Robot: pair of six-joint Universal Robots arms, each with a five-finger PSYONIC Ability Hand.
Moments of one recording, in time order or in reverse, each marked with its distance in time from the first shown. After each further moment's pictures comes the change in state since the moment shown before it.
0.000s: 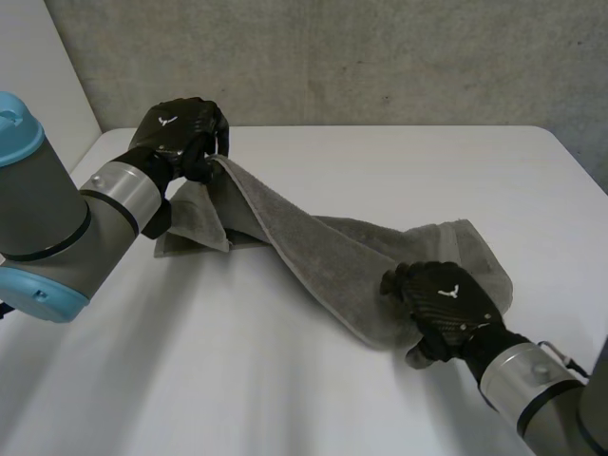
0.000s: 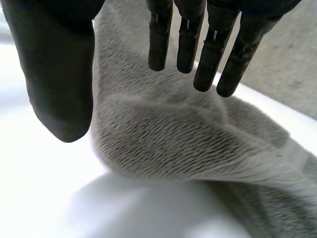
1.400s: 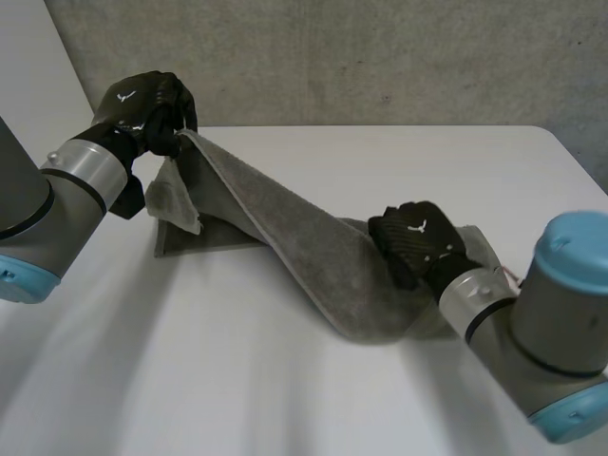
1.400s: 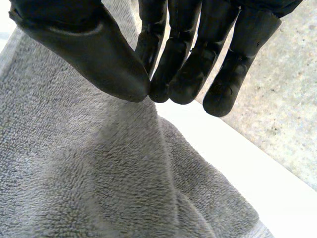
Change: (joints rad) left arm 0.080 0.038 0.016 0.001 -0.002 -0.094; right arm 0.072 0.227 -0.347 -0.018 0.068 -0.089; left_hand 0.000 0.000 0.000 0.000 0.000; right_hand 0.780 0.759 0.780 0.776 0.825
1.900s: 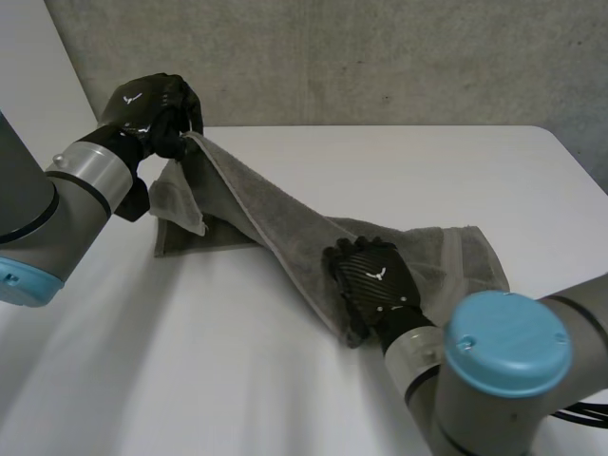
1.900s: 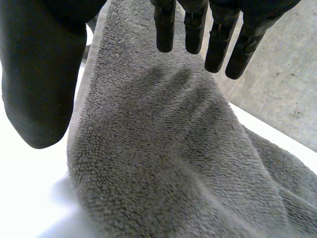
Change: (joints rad) left arm -0.015 0.002 -0.005 -0.001 0.000 0.000; right arm 0.271 0.098 0.033 -0.114 0.310 0.141; left_hand 0.000 0.000 0.000 0.000 0.000; right_hand -0.988 -0.969 -0.996 -0.989 -1.029
